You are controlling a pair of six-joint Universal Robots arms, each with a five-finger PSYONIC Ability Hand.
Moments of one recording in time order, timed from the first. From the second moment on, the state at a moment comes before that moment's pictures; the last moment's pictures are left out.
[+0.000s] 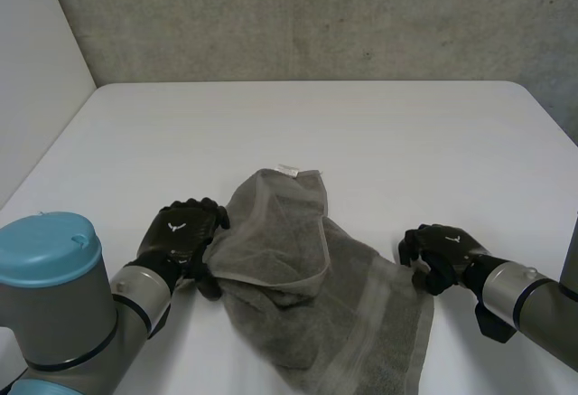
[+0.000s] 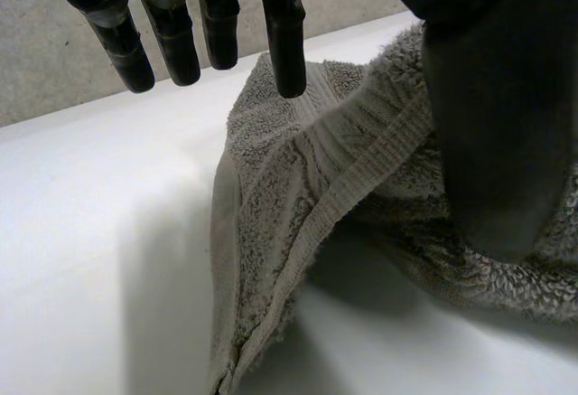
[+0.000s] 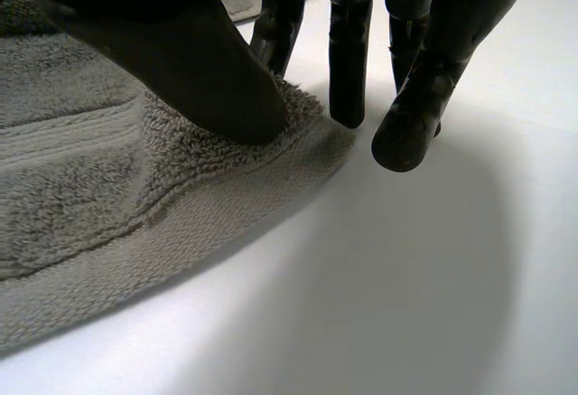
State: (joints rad) left arm 4.24 -1.89 -1.92 3.46 -1.55 3.16; right arm 1.68 -1.15 1.90 -0.13 1.07 2.95; left_hand 0.26 0.26 0.26 0.26 0.10; right_hand 1.32 1.05 0.86 1.34 1.18
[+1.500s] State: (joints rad) left arm 4.34 -1.88 -1.88 3.43 -1.53 3.24; right arm 1.72 -1.25 1.94 -0.10 0.95 2.96; left_hand 0.88 0.87 0.90 0.89 0.72; right_hand 1.33 1.33 1.33 1.34 1.16
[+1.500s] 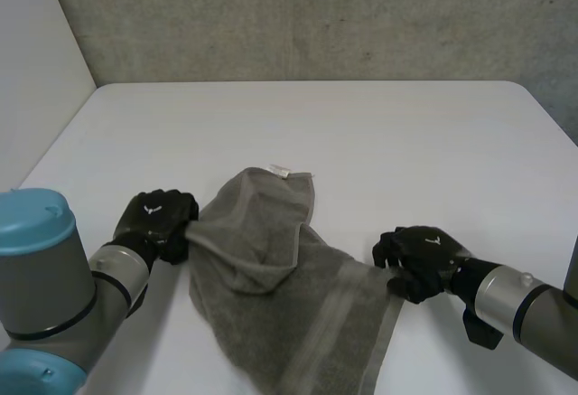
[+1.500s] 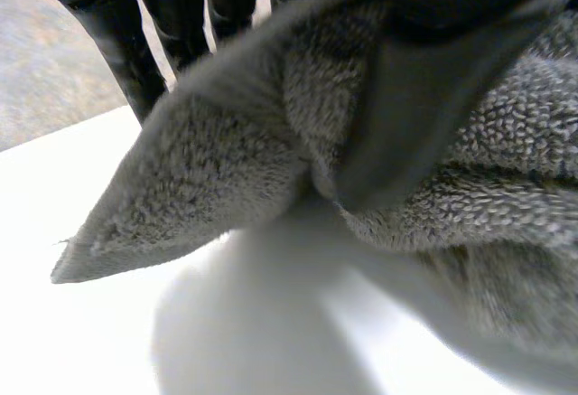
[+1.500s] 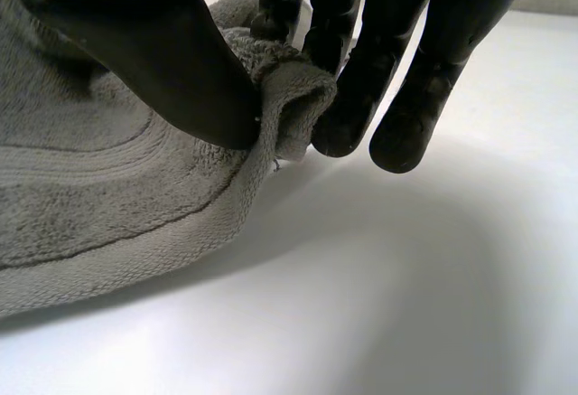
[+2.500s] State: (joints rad) left arm 4.42 -1.83 -1.81 3.20 -1.51 3.54; right arm 1.75 -1.25 1.87 -0.09 0.97 2.93; left_hand 1.28 1.35 1.34 1.36 1.12; right_hand 1.33 1.33 1.34 1.35 1.16
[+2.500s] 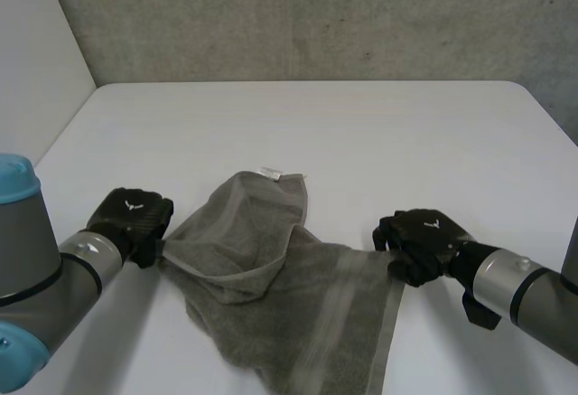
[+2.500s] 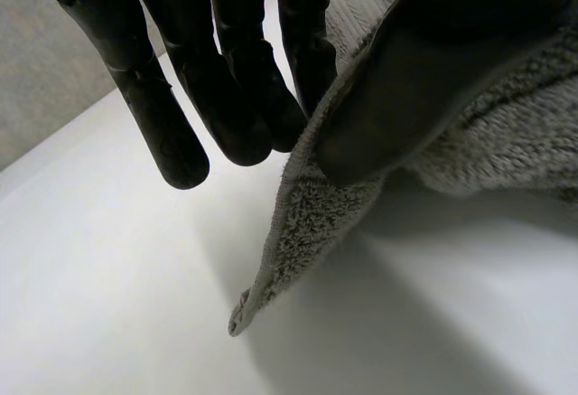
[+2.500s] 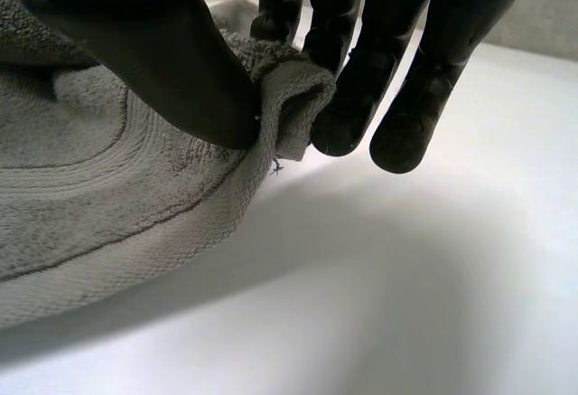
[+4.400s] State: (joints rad) left arm 4.65 -1.89 -1.87 3.51 -1.30 3.33; right arm 1.73 -1.28 1.79 -0.14 1.06 3.14; left_hand 1.30 1.36 1.35 1.36 1.13; right_hand 0.24 0.25 0.25 0.26 0.06
